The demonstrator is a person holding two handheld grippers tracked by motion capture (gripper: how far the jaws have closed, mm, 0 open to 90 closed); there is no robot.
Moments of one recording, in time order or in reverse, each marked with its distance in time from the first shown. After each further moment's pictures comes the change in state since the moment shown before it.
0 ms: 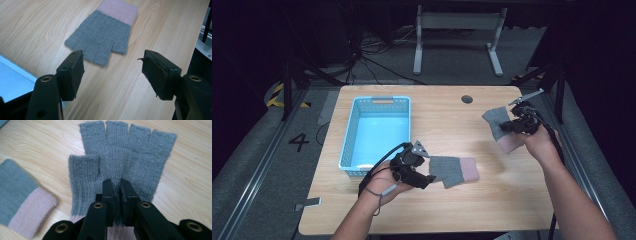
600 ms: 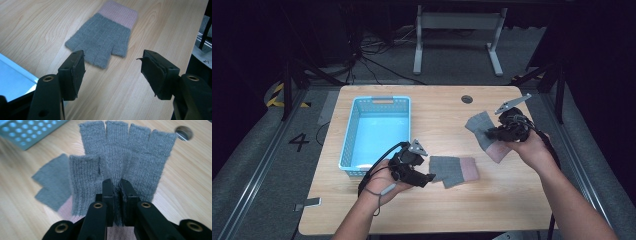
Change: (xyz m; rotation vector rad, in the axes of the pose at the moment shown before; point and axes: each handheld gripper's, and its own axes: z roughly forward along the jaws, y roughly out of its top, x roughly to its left) left arm 0.003 -0.003 0.000 -0.028 -0.011 -0.030; right arm 0.060 0.008 -0.018 -0.033 0.130 -0.197
